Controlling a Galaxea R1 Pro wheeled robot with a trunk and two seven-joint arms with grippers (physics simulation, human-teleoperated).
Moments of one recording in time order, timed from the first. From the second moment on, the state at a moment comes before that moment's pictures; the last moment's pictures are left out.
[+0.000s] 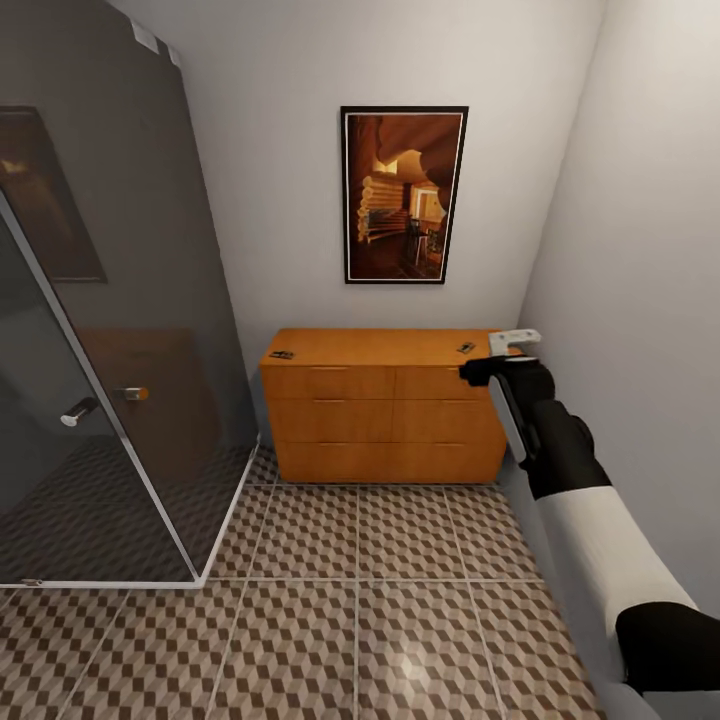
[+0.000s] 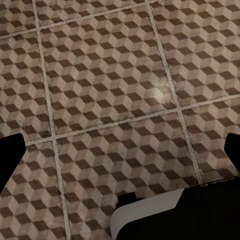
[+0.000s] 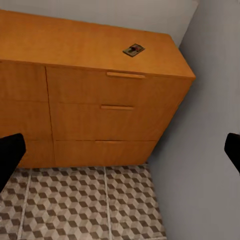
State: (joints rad) left arm -0.25 -0.01 -0.47 0.07 0.22 -0.64 0.05; right arm -1.01 -0.02 0.11 -1.19 0.02 0.88 -0.21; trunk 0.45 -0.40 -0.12
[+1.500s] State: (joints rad) left arm -0.24 -0.01 -0.47 0.07 0.22 -0.64 0.05; right arm -0.99 -0.01 0.12 -1.14 0.01 0.88 -0.17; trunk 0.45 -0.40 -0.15
